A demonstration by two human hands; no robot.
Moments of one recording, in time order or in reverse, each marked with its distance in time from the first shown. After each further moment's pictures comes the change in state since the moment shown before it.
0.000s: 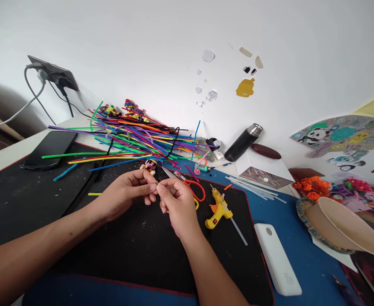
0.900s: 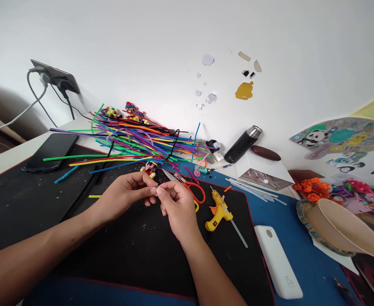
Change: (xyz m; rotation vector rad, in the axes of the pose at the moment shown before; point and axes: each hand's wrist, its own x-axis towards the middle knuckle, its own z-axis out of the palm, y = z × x) left_hand -0.002 0.003 -0.003 0.178 -0.006 0.055; right_hand -0.002 0.000 -0.001 -0.070 -0.010 -0.046
